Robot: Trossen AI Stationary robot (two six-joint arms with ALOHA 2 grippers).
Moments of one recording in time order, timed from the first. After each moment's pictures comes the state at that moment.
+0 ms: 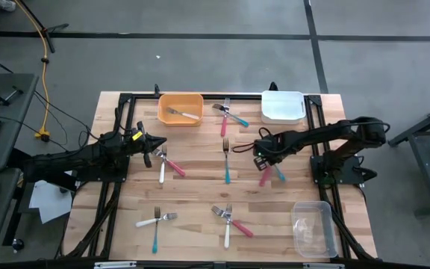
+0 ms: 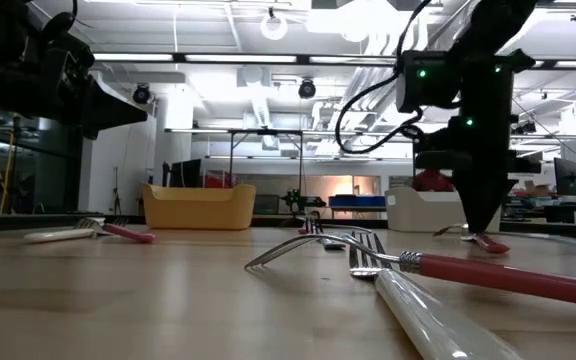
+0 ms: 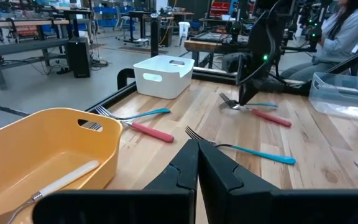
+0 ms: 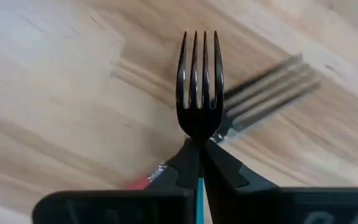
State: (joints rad) left arm 0.24 0.13 0.01 0.02 -0.09 -0.06; right arm -0.09 1.50 0.77 -0.74 0.13 0.97
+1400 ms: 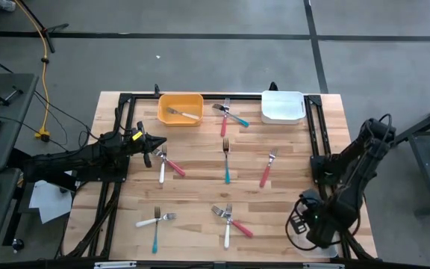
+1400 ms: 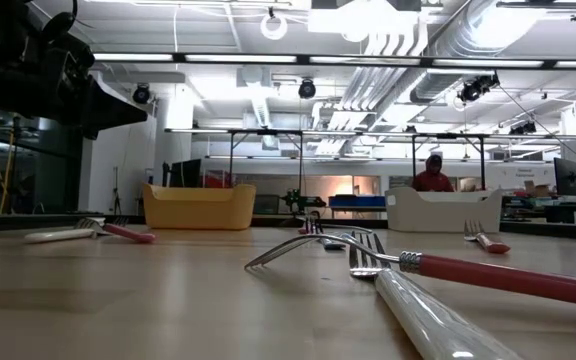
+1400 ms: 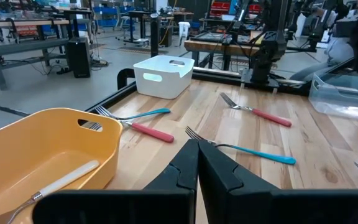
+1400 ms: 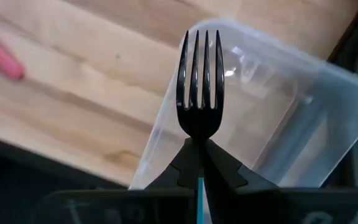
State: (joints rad) left arm 0.23 0.13 0.01 0.02 -0.09 -0.06; right arm 1.01 1.45 1.15 -1.19 0.02 2.18
